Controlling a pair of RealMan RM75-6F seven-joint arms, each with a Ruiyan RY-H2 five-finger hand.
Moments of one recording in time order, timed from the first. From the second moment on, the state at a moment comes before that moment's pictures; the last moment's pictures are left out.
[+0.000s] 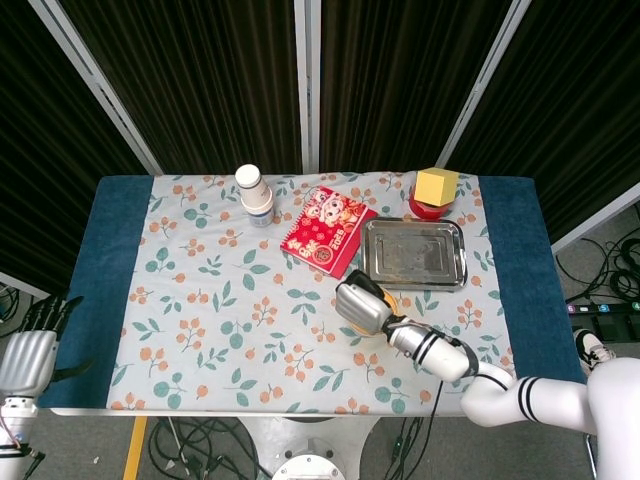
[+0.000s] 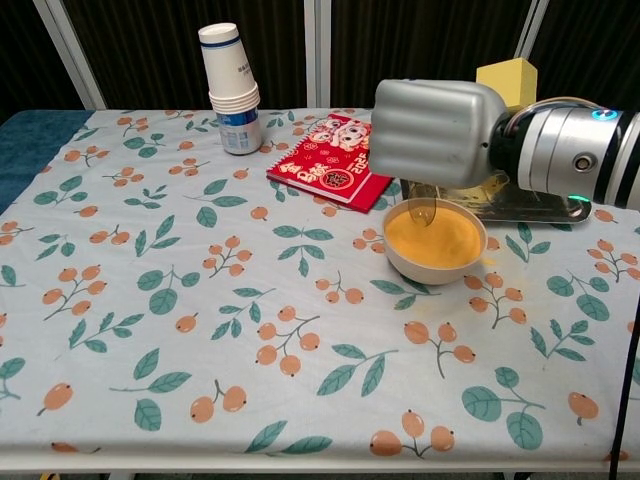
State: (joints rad) left arm -0.08 -1.28 -0.02 -1.36 1.49 1.46 -0.13; right arm 0.95 -1.48 0.02 -1.47 -1.47 0.88 -1.43
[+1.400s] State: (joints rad) left arm -0.07 -1.27 -0.02 -1.37 1.50 1.48 -0.13; right arm 0.89 -1.48 0.04 -1.48 -1.31 0.94 -1.49
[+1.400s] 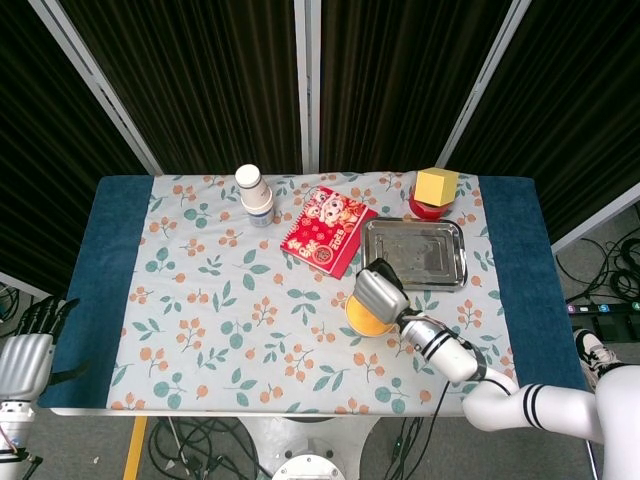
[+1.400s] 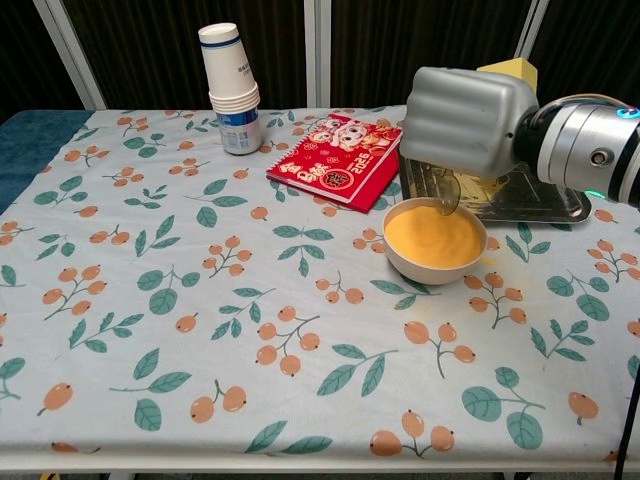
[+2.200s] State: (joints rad) left arm -0.09 -1.24 -0.03 -1.45 1.49 1.44 -0.05; right arm 0.85 -1.56 0.26 -1.25 -0.76 0.86 -0.85
